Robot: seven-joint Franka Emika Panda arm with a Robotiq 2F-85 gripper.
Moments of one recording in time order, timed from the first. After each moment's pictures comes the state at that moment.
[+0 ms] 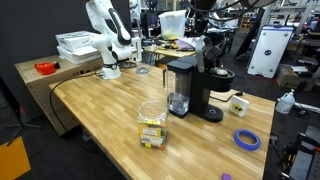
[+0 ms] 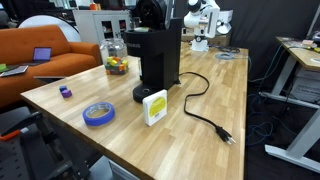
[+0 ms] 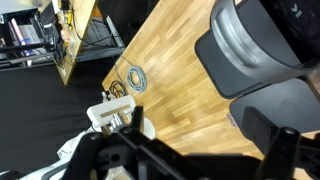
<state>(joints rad) 0.11 0.02 0.10 -1.96 -0.81 2.52 -0.35</state>
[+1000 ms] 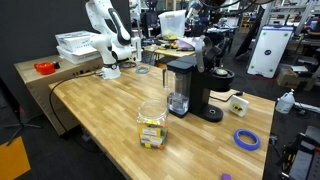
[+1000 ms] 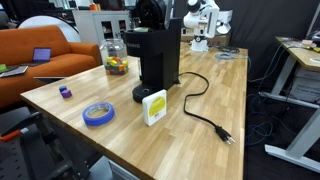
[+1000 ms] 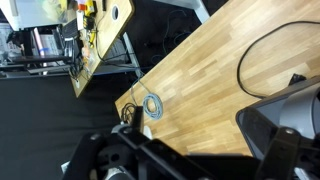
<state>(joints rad) 0.02 0.01 -0.01 -1.94 -0.81 2.60 -0.58</state>
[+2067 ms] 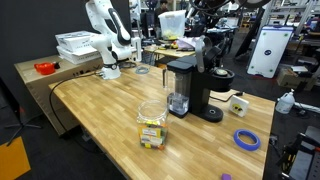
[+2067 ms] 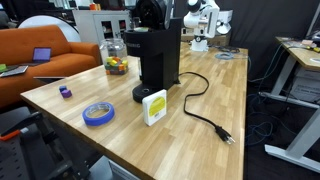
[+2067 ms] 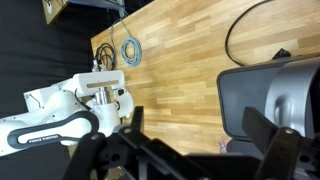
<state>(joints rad) 0.03 0.03 0.00 -2.00 -0.40 2.79 -1.17</state>
